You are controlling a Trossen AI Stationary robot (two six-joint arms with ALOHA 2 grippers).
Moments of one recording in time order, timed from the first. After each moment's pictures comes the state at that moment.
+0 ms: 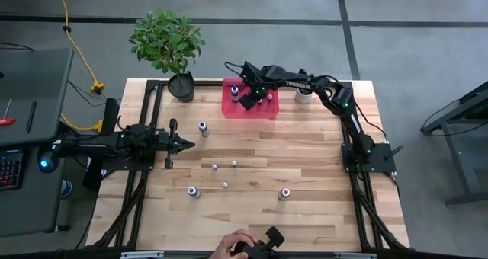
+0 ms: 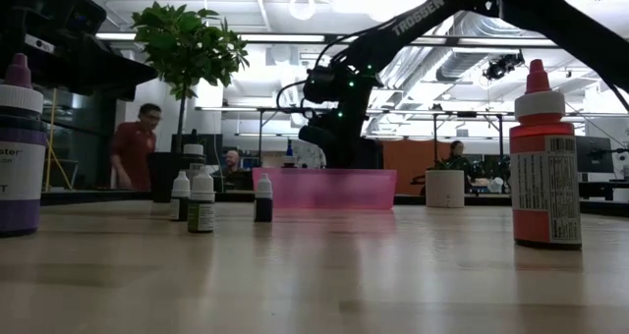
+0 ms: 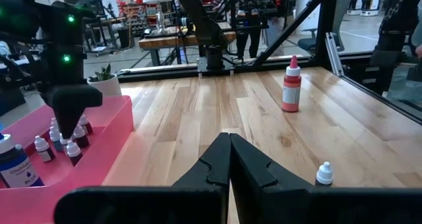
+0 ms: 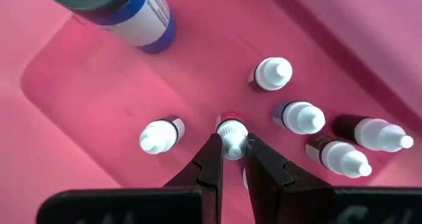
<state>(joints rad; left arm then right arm) 0.01 0.08 0.03 0.00 0.02 0.10 -0.54 2.24 1.85 -0.81 0.03 0.28</state>
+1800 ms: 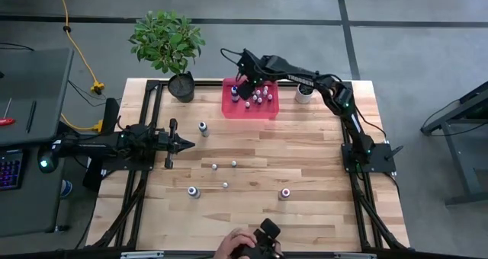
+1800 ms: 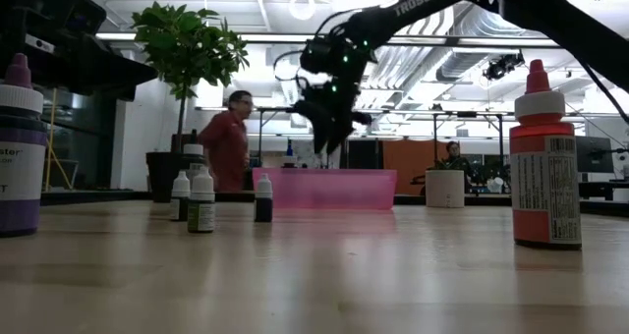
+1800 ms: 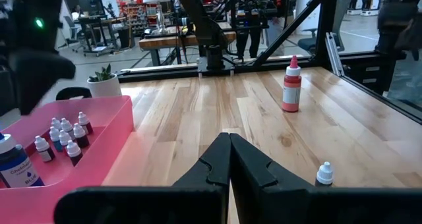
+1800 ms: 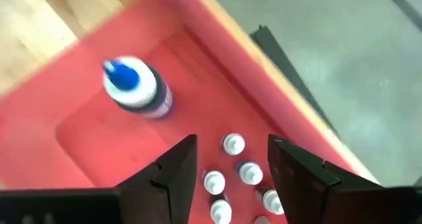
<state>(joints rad) 0.01 0.08 0.03 0.00 0.01 0.10 -0.54 2.23 2.04 -0.87 0.13 0.16</state>
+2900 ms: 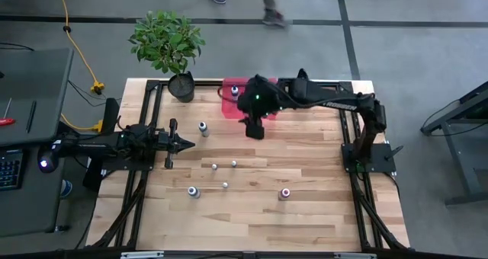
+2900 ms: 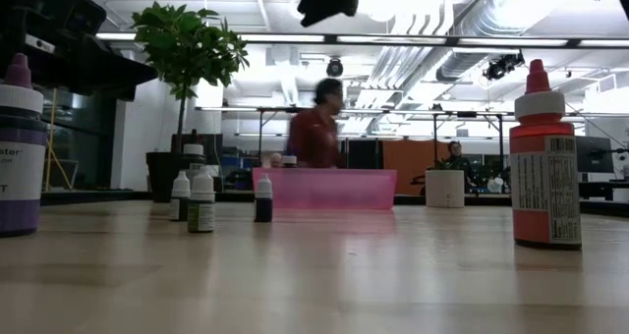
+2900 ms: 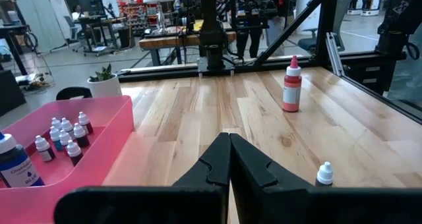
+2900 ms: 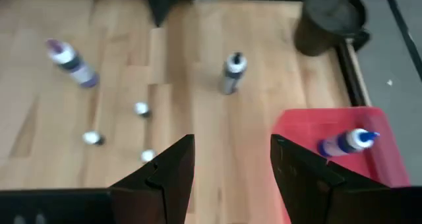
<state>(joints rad) 0.01 0.08 0.03 0.00 0.01 0.10 -0.13 1.82 1.96 -0.93 -0.01 -0.08</state>
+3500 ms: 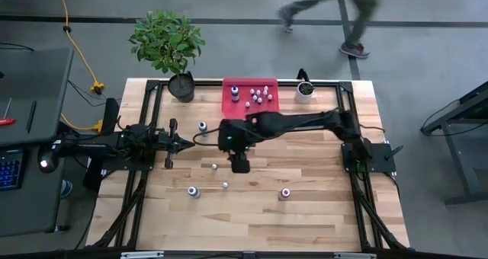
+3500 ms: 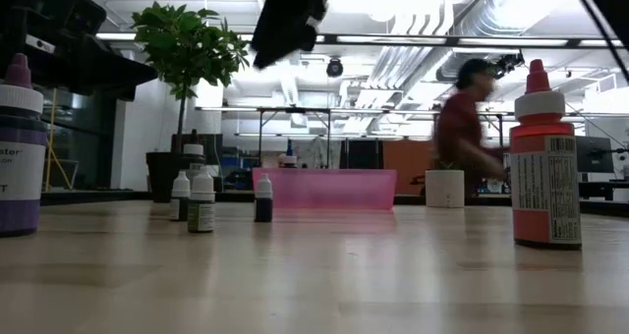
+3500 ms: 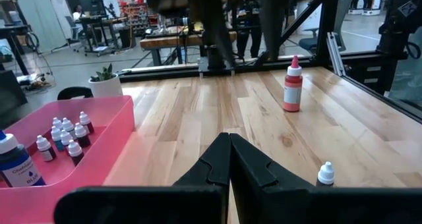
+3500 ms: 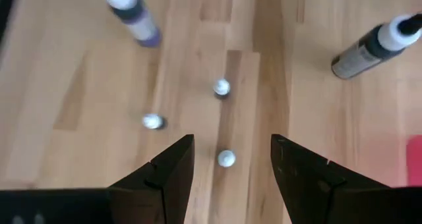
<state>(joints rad) 0.01 0.08 0.03 0.00 0.01 0.10 0.03 2.10 2.03 -0.92 -0.09 -0.03</state>
